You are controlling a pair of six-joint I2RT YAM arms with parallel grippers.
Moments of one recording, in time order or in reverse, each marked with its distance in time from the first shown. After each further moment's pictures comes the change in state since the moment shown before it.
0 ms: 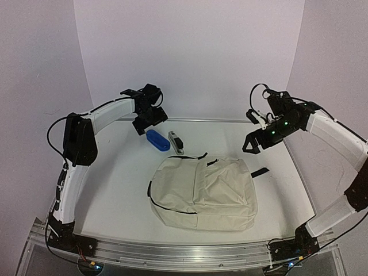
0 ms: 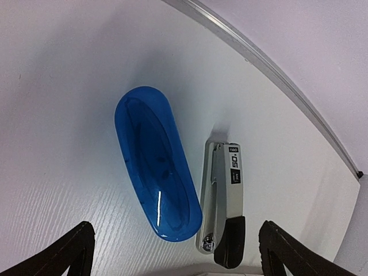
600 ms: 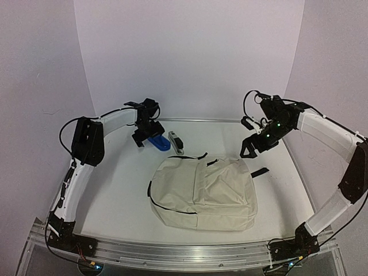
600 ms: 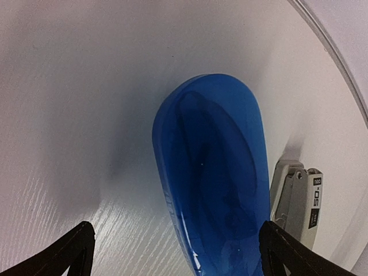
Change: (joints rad) left arm 0.061 0.176 0.027 0.011 0.098 -0.012; right arm -0.004 0.096 0.013 -0.034 0.001 -0.038
